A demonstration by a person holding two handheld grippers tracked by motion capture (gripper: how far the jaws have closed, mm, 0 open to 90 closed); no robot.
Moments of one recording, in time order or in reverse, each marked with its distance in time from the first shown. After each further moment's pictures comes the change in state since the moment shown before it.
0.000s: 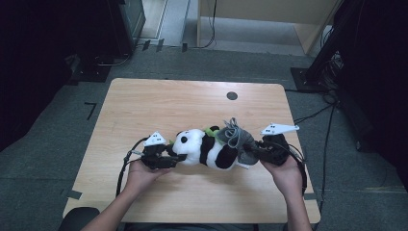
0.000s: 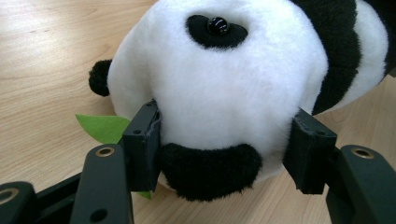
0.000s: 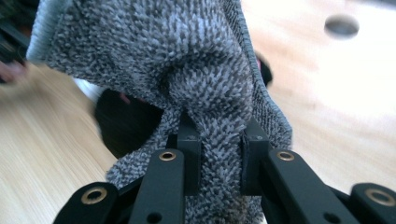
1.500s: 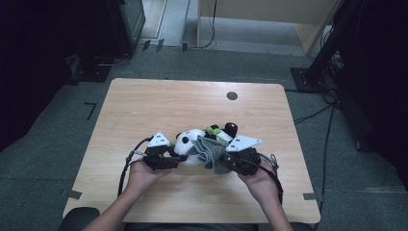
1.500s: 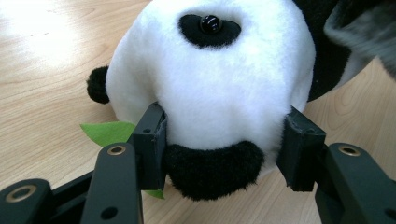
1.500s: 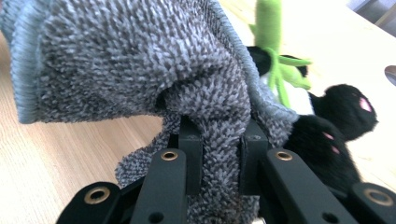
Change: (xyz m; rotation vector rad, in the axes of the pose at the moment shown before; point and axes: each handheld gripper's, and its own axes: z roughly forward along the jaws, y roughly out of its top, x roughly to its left) left arm -0.011 0.005 0.000 0.037 0.038 0.040; right arm 0.067 0.002 0.042 0.038 0.004 -0.256
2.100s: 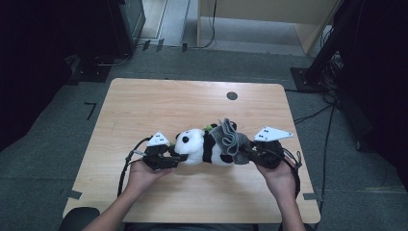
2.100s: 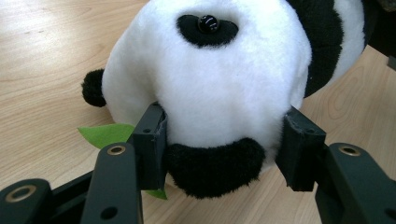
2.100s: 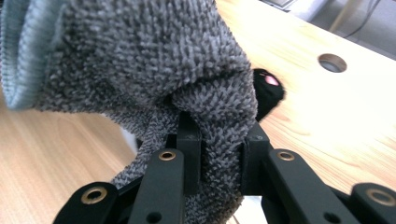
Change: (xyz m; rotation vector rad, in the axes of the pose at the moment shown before) left arm 0.002 -0.001 0.000 -0.011 -0.022 -0.021; right arm -0.045 -0.017 -0.037 -0.091 -0.067 0.144
